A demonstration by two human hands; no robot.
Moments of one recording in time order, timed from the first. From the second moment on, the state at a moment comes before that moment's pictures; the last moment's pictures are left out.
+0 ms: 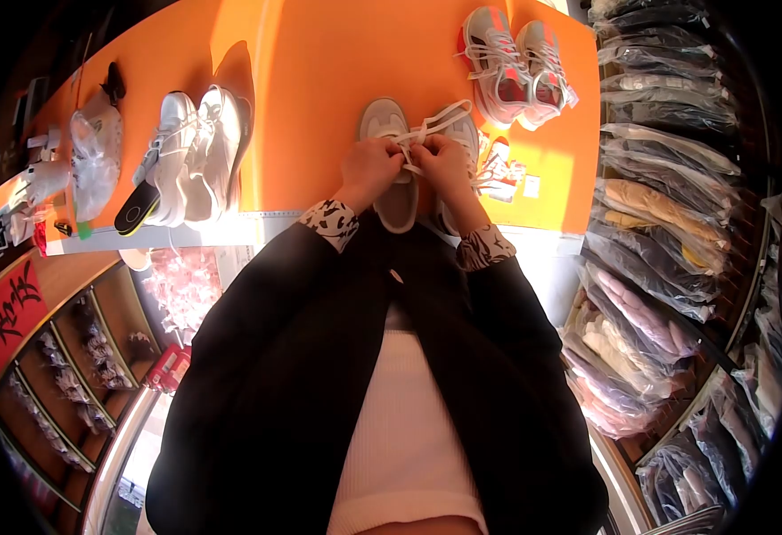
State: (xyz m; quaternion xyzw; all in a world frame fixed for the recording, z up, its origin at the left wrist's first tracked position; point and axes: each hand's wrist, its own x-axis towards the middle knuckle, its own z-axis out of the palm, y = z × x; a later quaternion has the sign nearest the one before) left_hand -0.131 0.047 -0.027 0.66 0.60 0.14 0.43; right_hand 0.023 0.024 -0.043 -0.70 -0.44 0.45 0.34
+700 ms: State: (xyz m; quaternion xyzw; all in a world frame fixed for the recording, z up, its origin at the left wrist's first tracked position) left_hand -0.201 0.075 0.054 0.33 0.32 0.29 0.84; right_hand 0.007 0.001 -0.017 -0.73 -0.53 0.31 0.31
